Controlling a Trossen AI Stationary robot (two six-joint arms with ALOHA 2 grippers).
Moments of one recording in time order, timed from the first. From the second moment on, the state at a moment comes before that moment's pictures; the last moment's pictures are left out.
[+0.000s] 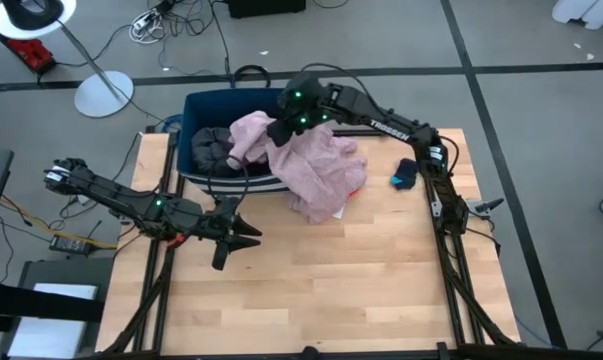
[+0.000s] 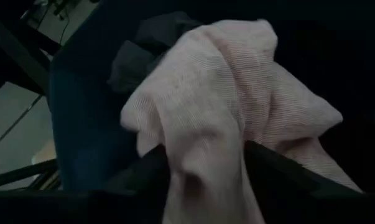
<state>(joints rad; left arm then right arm) -0.34 0.91 0.65 0.01 -0.18 -0.48 -0.40 2.13 2.32 -0.87 -0.19 0.48</state>
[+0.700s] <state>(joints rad) -0.34 0.91 0.65 -0.02 -0.25 -0.48 -0.48 1.83 2.32 -1.20 -0.14 0.27</state>
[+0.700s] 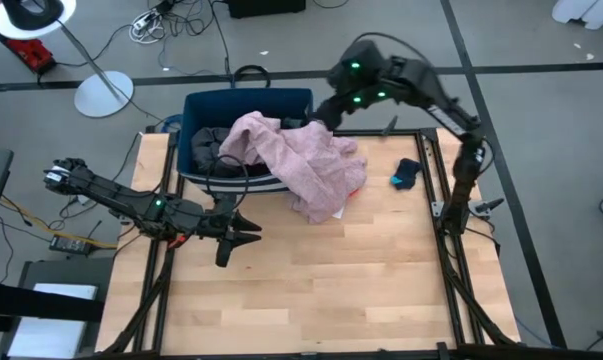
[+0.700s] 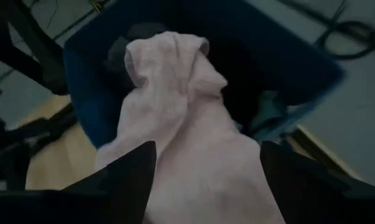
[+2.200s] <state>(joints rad) -0.34 0.91 0.65 -0.02 -0.28 -0.58 -0.20 1.29 0.77 -0.19 0.04 0.16</state>
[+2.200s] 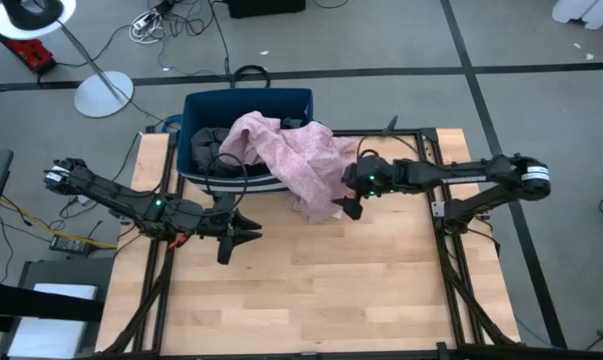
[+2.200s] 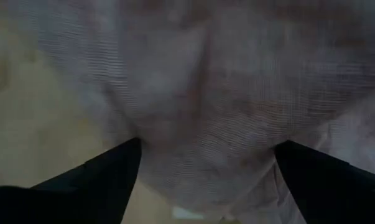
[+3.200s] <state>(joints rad) -0.34 0.91 0.65 -0.03 -0.28 -0.61 -0.23 1.40 0.80 -0.12 0.03 0.32</state>
